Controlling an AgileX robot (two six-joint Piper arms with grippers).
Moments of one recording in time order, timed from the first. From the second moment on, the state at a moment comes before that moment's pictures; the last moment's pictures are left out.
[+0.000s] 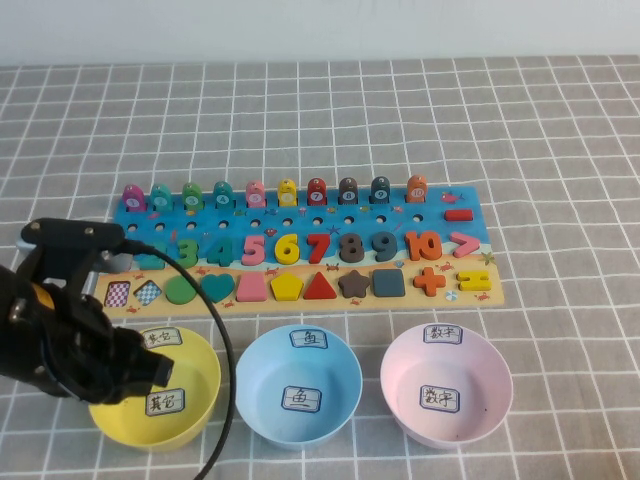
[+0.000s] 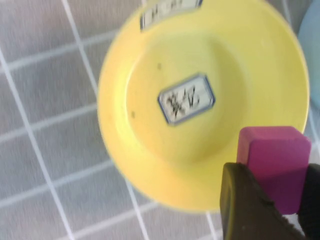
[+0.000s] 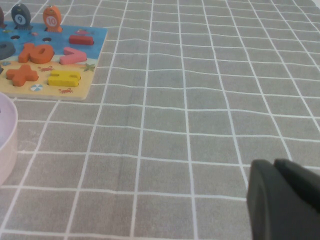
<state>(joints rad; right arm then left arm) 0.01 -0.01 0.03 0.14 0.38 -0.15 -0.33 1.25 -0.82 -0.16 0.88 0.03</state>
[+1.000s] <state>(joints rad) 0.01 -0.01 0.03 0.14 0.38 -0.15 -0.33 1.47 -0.82 -0.16 0.81 0.03</state>
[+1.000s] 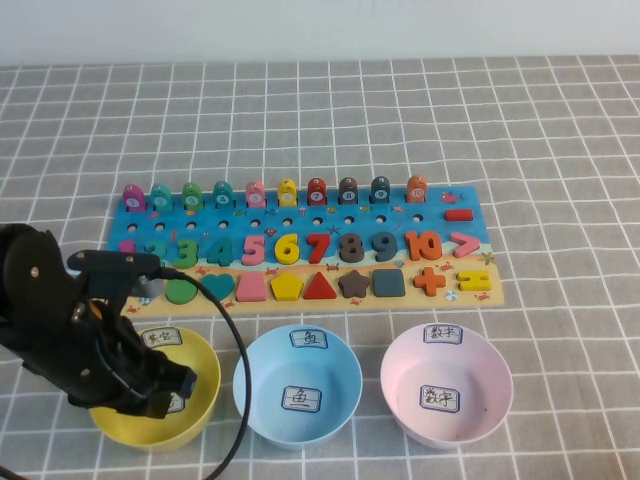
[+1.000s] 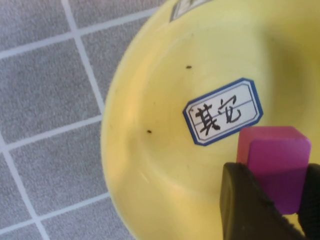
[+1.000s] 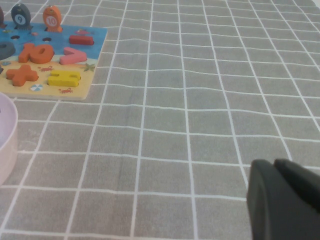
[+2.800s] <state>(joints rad) 0.01 -0.01 0.03 0.14 0.38 -0.15 -0.33 1.57 -0.85 -0.16 0.80 0.09</state>
